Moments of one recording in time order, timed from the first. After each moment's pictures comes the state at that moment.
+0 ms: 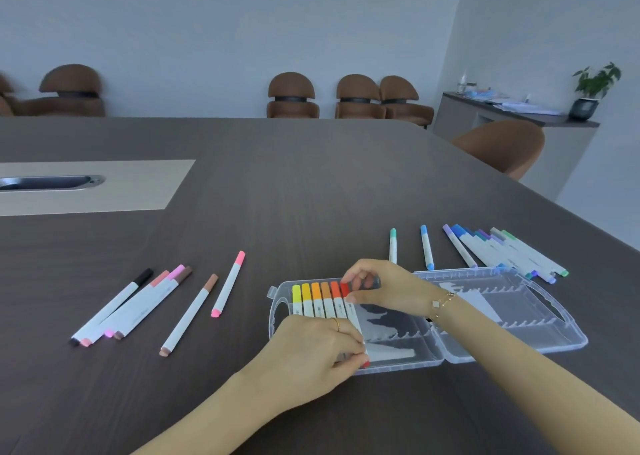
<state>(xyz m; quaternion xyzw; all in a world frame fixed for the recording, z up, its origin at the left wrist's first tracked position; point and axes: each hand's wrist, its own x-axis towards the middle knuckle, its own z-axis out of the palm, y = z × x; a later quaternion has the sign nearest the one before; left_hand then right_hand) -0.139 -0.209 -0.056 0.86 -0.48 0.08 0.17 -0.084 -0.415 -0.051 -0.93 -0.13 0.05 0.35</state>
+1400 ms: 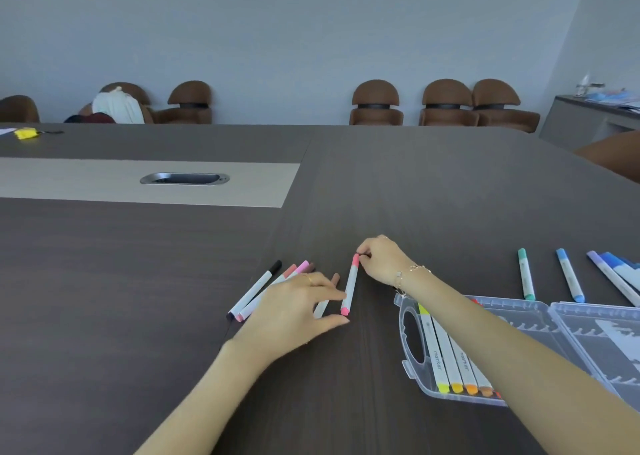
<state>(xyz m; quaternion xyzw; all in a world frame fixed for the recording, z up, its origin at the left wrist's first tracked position) -0.088 -0.039 -0.060 0.93 -0.26 0.15 0.21 0.011 -0.229 -0.048 -0.97 -0.07 0.00 0.23</state>
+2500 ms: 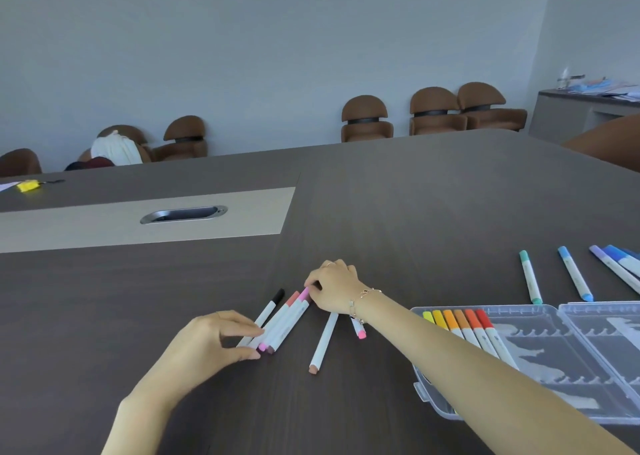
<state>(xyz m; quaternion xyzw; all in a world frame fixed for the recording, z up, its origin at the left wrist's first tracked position) -0.095 0.064 -0.035 0.95 -0.11 0.01 0.28 0.008 -0.159 -0.051 -0.96 -0.18 0.02 0.22</state>
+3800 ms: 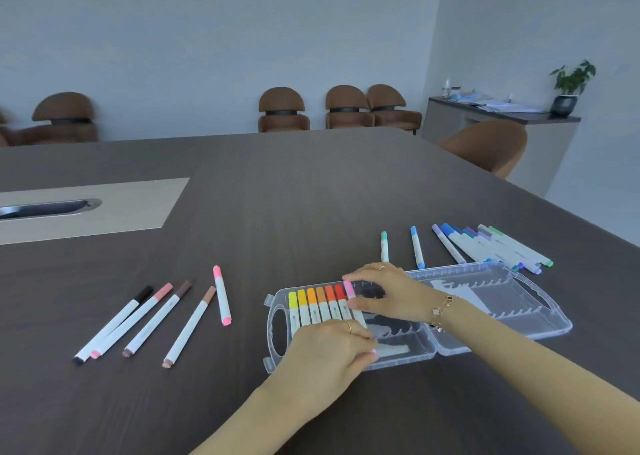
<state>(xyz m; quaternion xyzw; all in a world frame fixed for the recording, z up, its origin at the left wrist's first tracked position) -0.155 -0.231 -0.047 0.88 -0.44 0.05 0.17 -0.106 -0.419 -0.046 -0.97 -0.12 0.02 0.22</state>
